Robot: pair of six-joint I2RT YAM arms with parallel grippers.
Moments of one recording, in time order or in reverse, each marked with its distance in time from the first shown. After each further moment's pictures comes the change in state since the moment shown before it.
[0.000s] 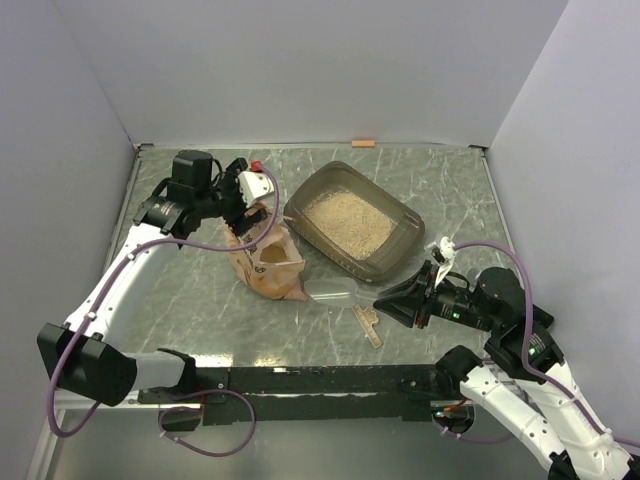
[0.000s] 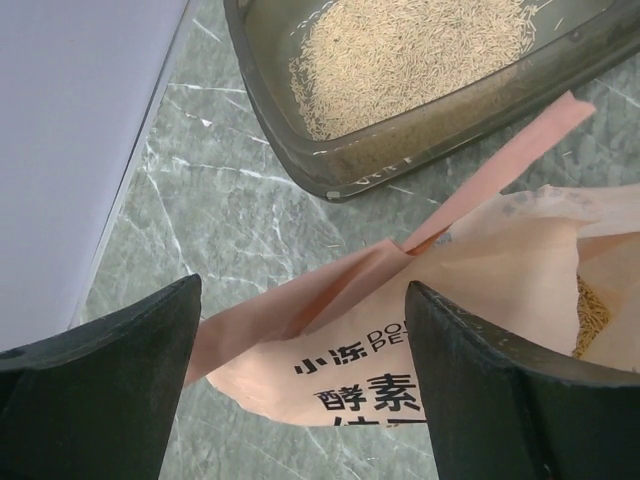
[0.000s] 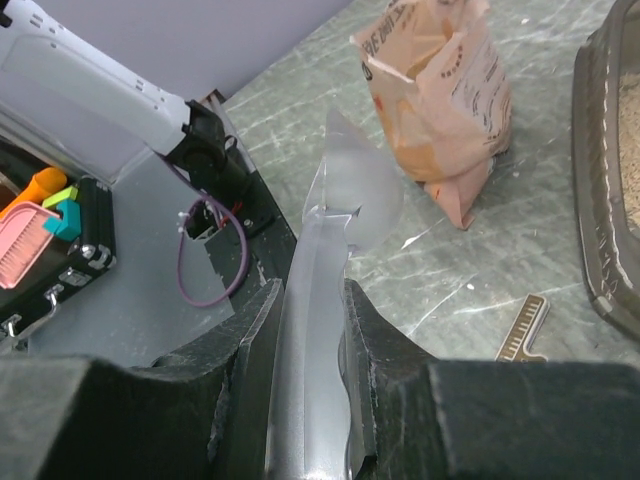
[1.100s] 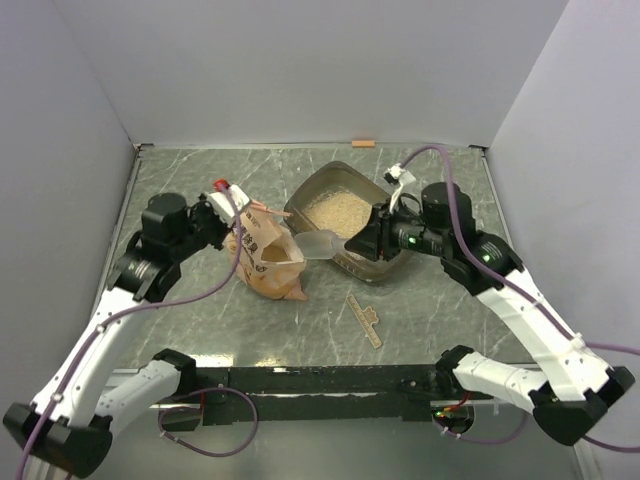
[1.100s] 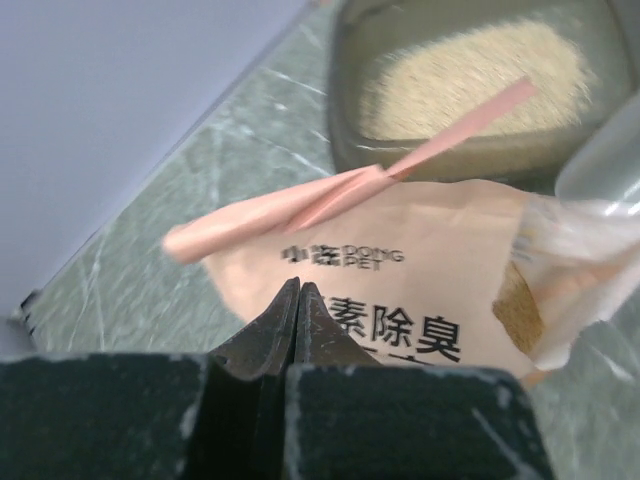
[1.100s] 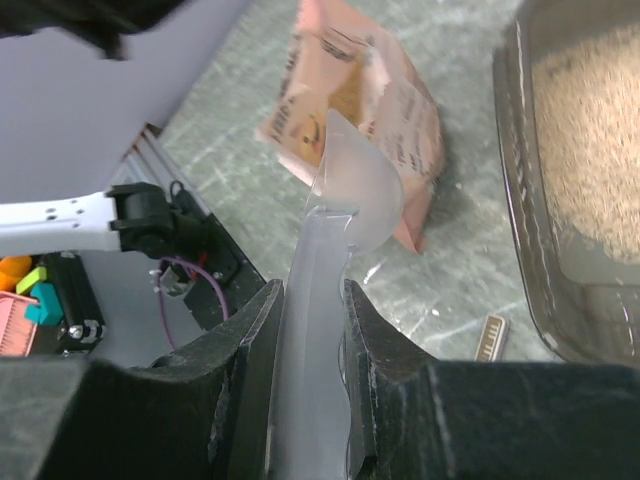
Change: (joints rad) left arm -0.046 -0.352 -0.261 0.158 -0.220 -0.296; right arm 0.000 0.571 0.428 -0.074 0.140 0.030
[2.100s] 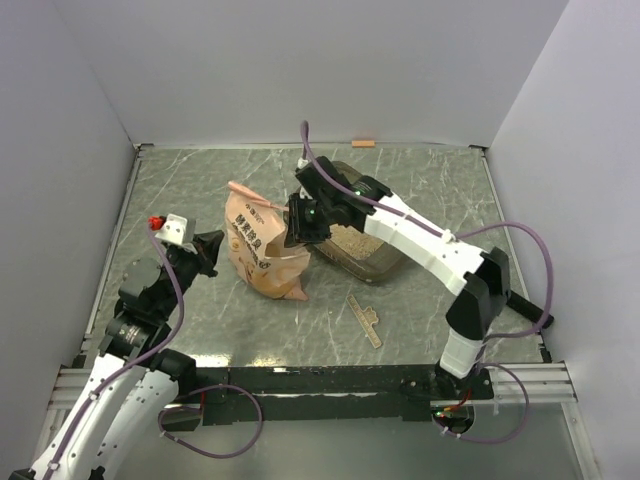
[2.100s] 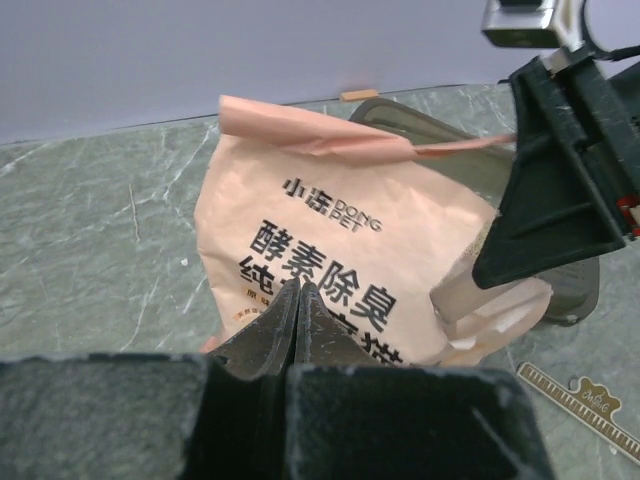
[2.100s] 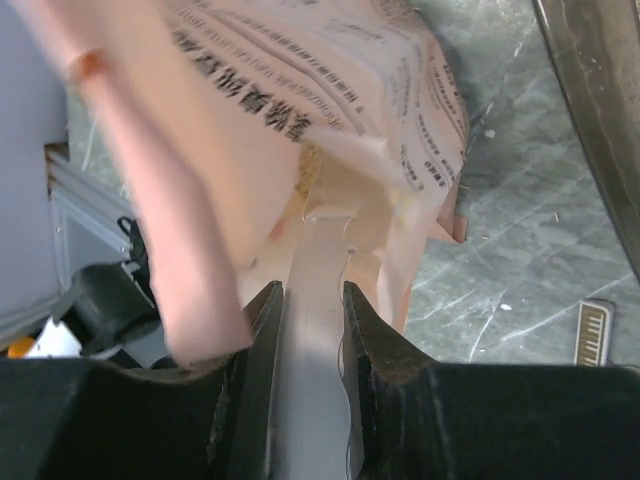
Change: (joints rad) left arm 0.000 -0.459 -0.418 0.286 -0.227 -0.607; right arm 0.224 0.743 0.521 -0.266 0.261 0.288
